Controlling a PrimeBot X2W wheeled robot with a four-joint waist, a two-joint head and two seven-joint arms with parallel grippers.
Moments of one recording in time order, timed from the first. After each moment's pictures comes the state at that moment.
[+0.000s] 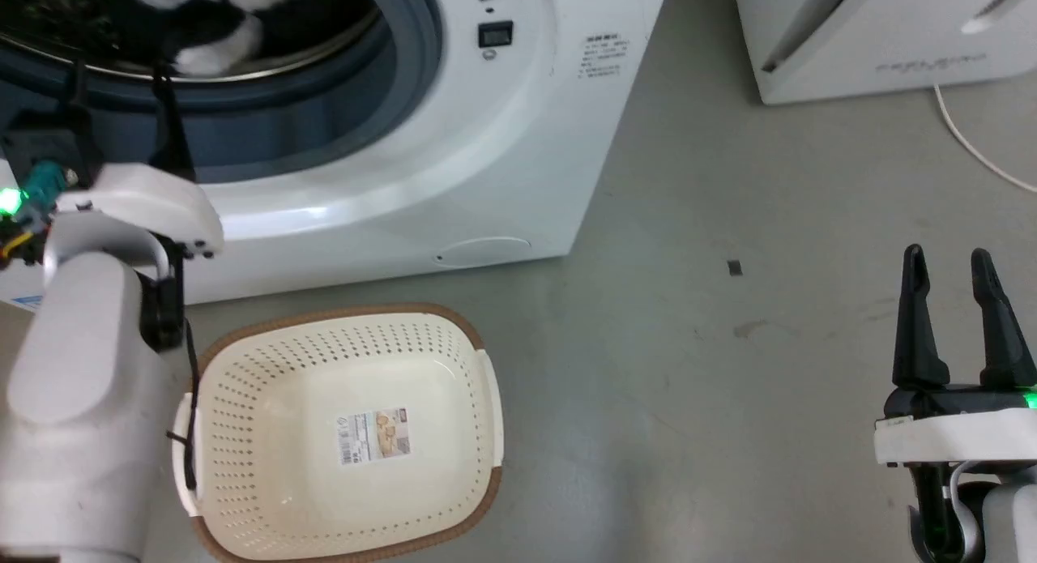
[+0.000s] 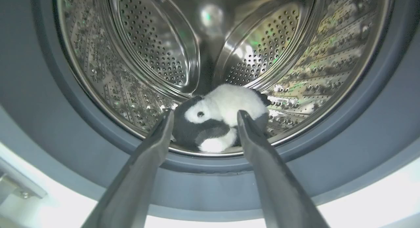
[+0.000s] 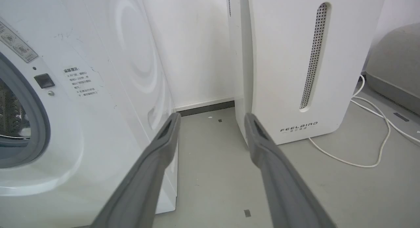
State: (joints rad) left arm -0.81 0.37 -0.15 0.69 -0.27 0.12 -0.26; right arm -0.19 -0.05 -0.16 0.06 0.25 0.13 -0.26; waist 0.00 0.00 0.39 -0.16
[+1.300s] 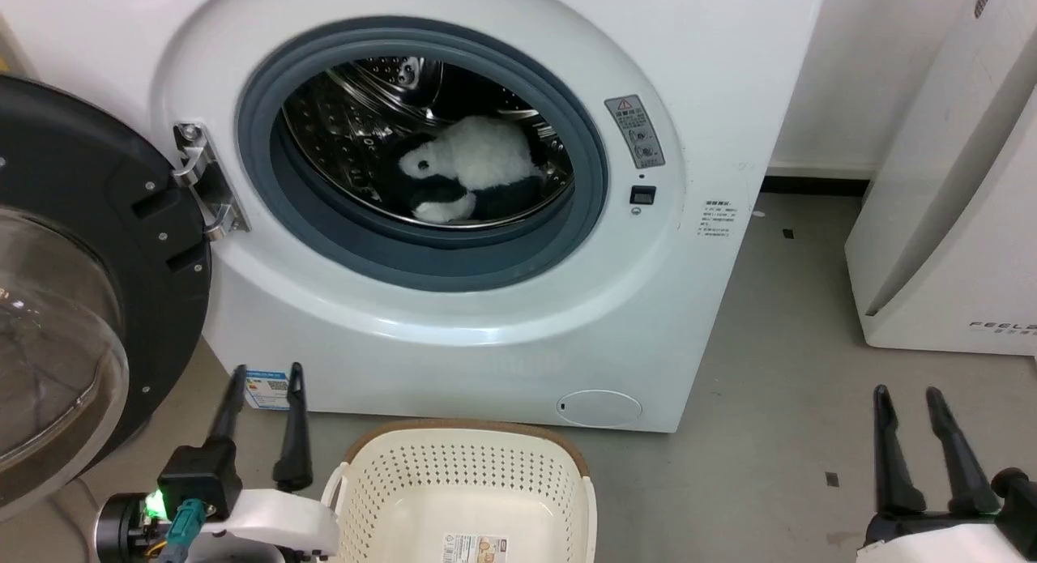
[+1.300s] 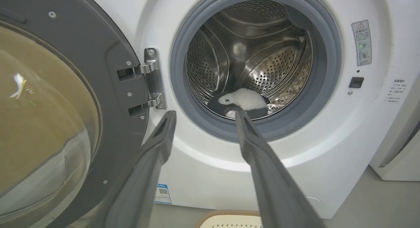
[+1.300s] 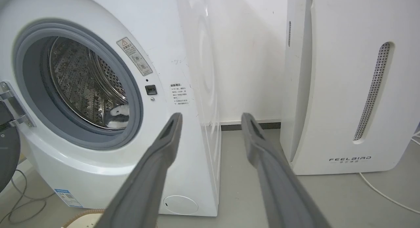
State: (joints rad) left arm -0.05 0.08 0.05 0.16 -0.06 -0.02 -0.26; right arm 0.05 -0.05 -0.14 0.07 0.17 0.13 -0.26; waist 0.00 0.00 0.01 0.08
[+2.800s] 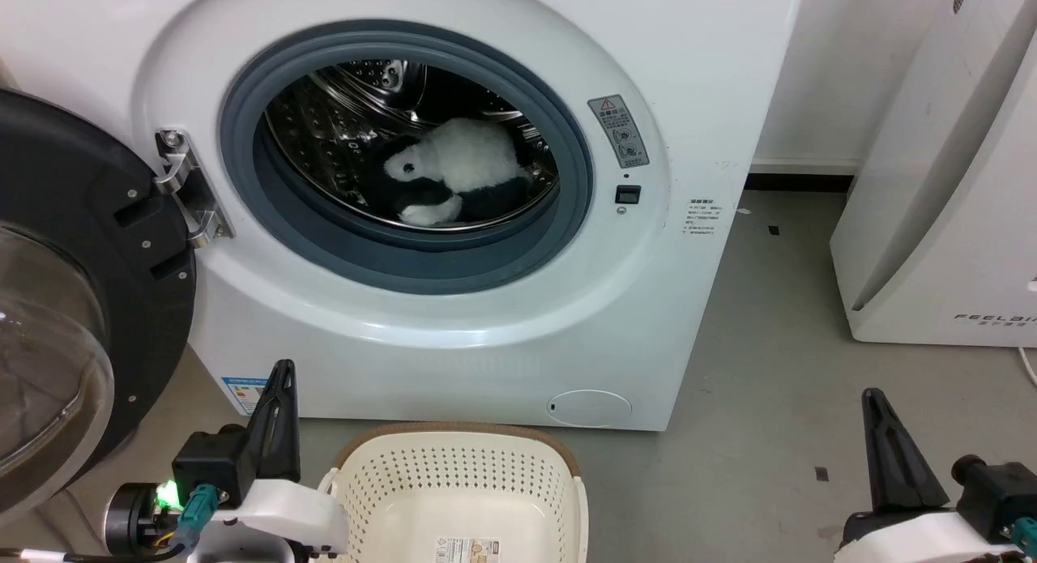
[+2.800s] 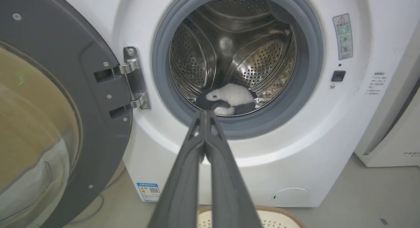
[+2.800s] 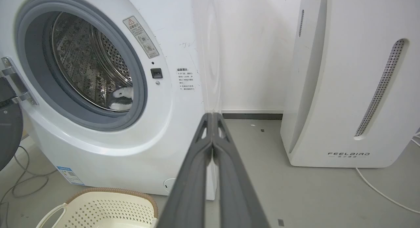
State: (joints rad) left arm -0.05 0.07 0.04 0.11 -0.05 -0.02 -0.17; right arm 0.05 -0.05 -0.09 0.05 0.12 0.13 -0.17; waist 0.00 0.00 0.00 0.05
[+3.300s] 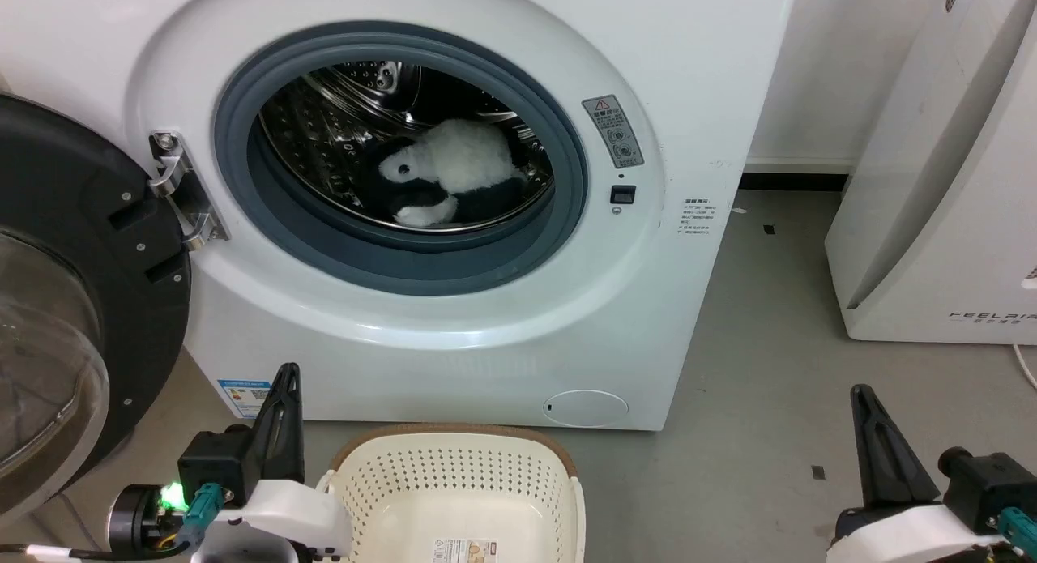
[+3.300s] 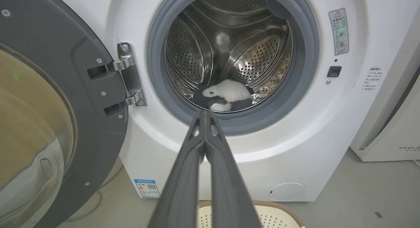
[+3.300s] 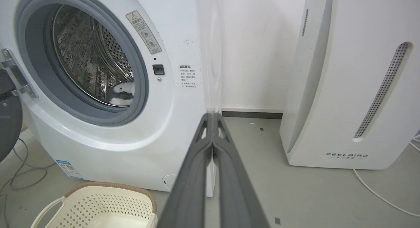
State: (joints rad) left arm -0.04 0.07 0.03 0.09 -0.04 -0.01 -0.14; right arm 0.04 -0.05 -0.08 0.04 0.10 0.13 -0.14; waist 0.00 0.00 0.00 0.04
